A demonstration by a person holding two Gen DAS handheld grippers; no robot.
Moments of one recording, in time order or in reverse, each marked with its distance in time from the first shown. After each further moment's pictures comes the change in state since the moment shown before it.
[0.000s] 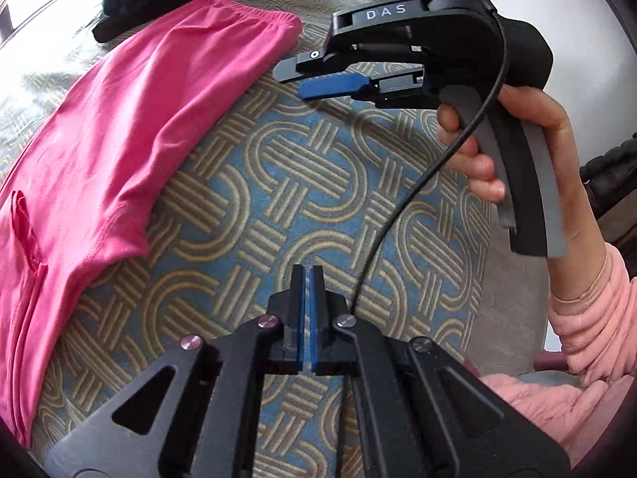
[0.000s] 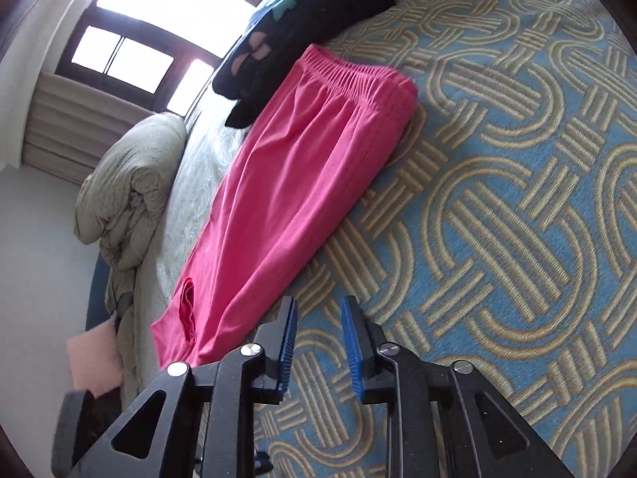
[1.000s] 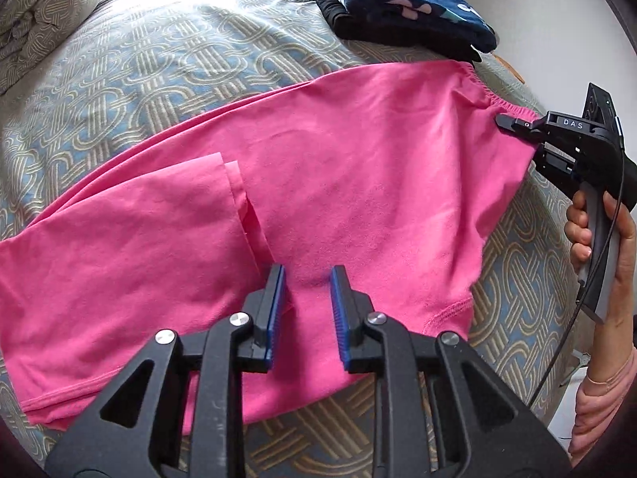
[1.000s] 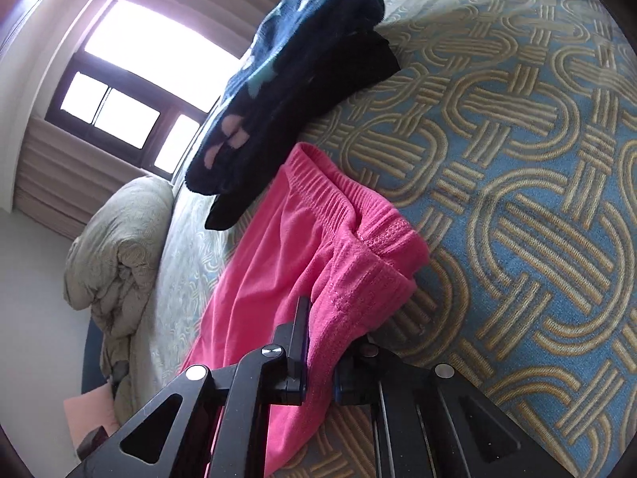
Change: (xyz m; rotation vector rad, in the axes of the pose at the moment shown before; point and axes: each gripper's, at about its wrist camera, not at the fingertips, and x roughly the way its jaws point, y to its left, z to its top) left arm -0.025 0.154 -0.005 -0.420 -0.125 0.225; right arm 0.029 0.010 0.079 0.032 -0.189 -0.040
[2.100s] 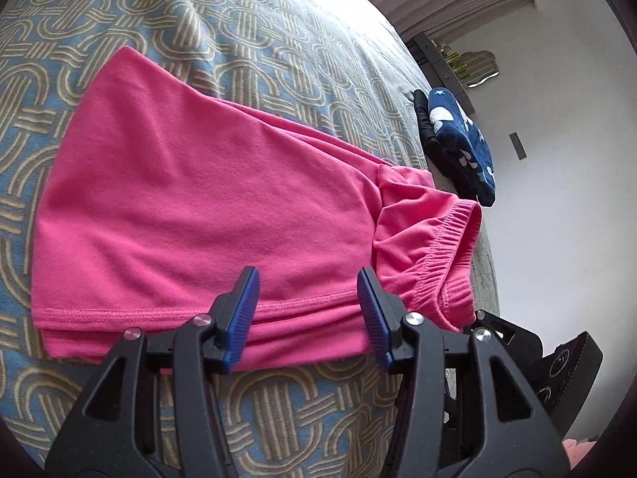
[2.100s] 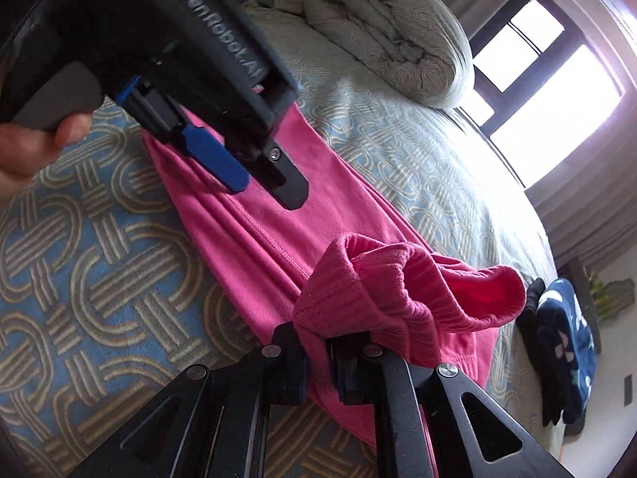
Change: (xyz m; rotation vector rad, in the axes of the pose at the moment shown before) left arm -0.059 0.176 -0.076 -0.555 -0.145 -0.312; right arm 0.066 0.248 -0.331 -1.718 0.105 -0.202
